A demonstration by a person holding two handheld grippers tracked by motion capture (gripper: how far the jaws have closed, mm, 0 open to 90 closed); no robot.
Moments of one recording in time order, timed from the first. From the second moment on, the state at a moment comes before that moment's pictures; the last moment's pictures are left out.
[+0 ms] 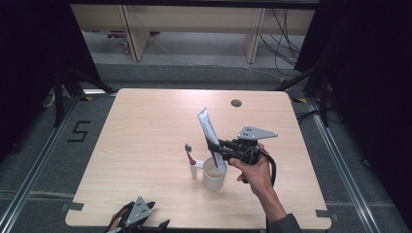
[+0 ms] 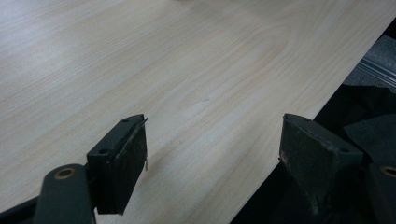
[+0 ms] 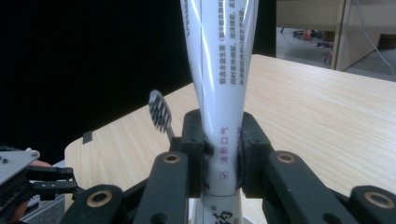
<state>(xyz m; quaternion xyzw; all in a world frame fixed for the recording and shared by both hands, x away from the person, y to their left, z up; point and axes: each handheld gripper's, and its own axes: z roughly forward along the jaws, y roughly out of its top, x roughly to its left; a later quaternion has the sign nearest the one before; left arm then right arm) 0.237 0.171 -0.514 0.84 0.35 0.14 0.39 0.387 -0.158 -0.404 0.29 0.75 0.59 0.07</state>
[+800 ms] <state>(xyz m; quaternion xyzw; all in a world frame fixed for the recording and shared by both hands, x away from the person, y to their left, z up) 0.237 0.171 -0.515 0.84 0.35 0.14 0.39 0.384 -0.151 -0.439 0.29 0.75 0.59 0.06</state>
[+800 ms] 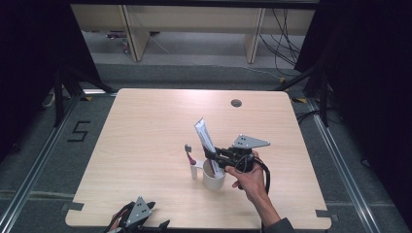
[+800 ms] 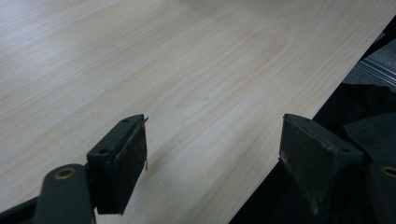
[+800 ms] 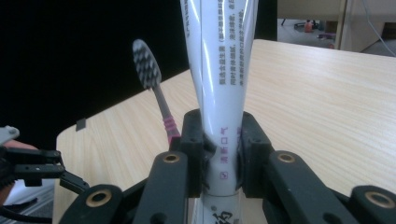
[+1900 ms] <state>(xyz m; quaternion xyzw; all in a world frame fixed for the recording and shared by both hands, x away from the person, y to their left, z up) 0.237 0.171 -0.515 0.84 0.35 0.14 0.39 0.378 -0.156 -0.453 0.30 0.79 0.53 0.08</state>
